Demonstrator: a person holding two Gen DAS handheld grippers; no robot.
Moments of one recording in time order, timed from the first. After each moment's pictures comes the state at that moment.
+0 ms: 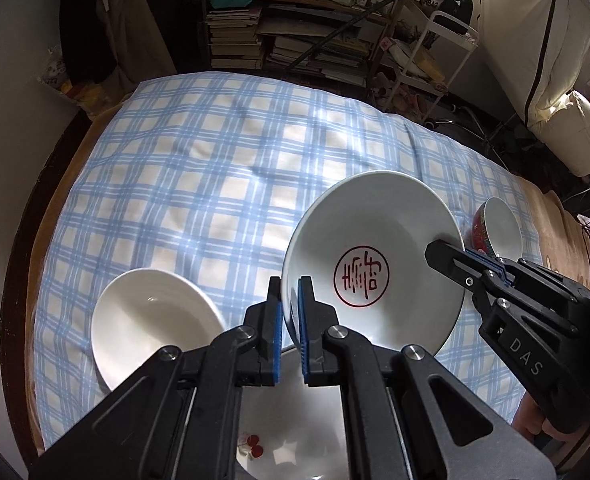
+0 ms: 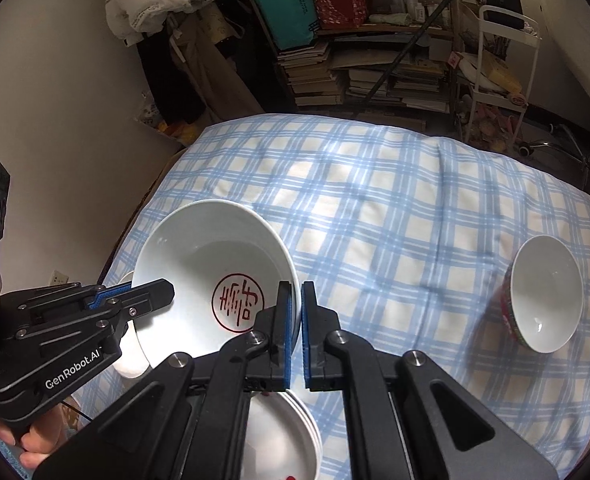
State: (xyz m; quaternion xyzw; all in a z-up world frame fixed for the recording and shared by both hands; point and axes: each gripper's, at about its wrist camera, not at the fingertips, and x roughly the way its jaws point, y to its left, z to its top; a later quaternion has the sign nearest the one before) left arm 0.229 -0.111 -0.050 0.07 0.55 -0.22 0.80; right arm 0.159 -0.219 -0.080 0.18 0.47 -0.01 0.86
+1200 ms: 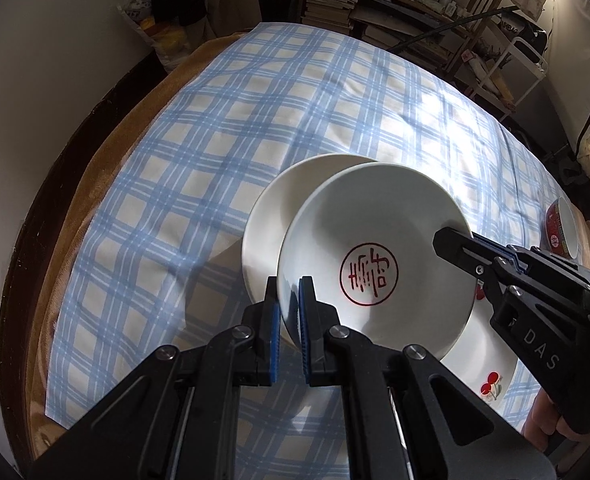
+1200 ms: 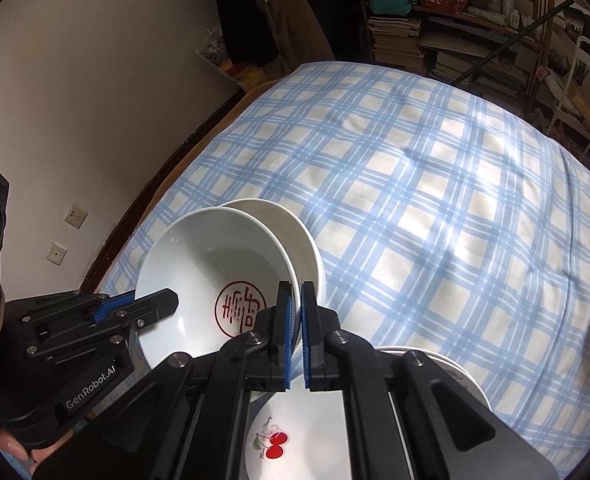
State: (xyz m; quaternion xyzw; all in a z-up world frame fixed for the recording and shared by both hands) left arm 0.218 0.038 -0.107 0.03 0.58 -0.13 0.81; right arm 0.192 -0.071 -0.121 0.13 0.51 0.06 0.85
